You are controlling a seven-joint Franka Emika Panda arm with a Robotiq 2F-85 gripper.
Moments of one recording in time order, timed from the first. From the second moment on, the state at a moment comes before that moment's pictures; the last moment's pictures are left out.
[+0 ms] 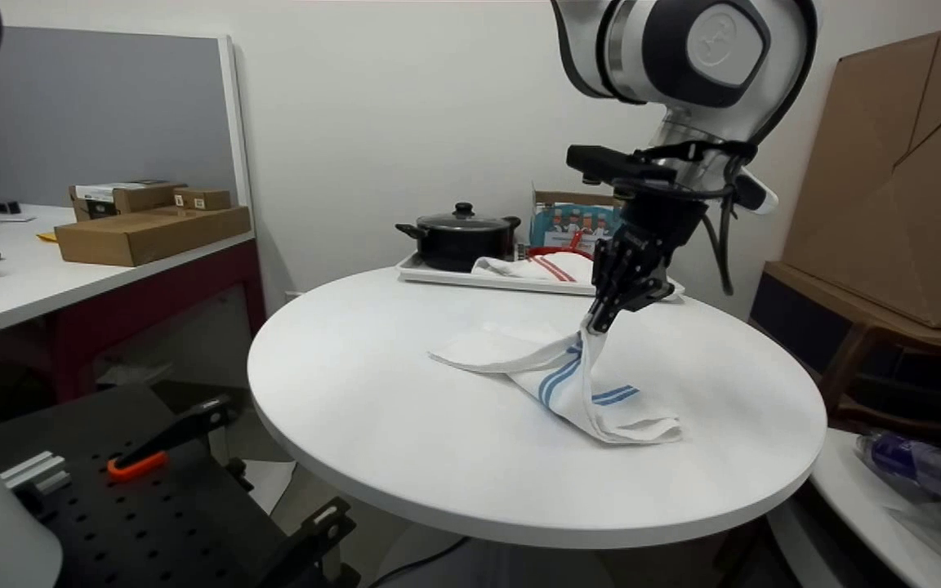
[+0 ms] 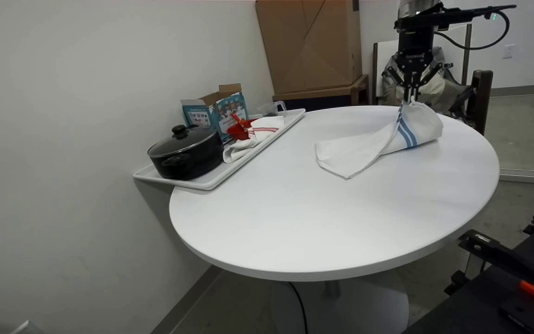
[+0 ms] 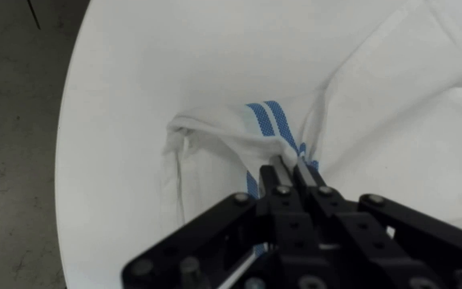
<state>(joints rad) -0.26 0.45 -0.15 -1.92 0.27 2.09 0.07</state>
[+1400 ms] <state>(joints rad) -0.16 0.66 -0.21 -1.56 -0.21 1.96 0.19</state>
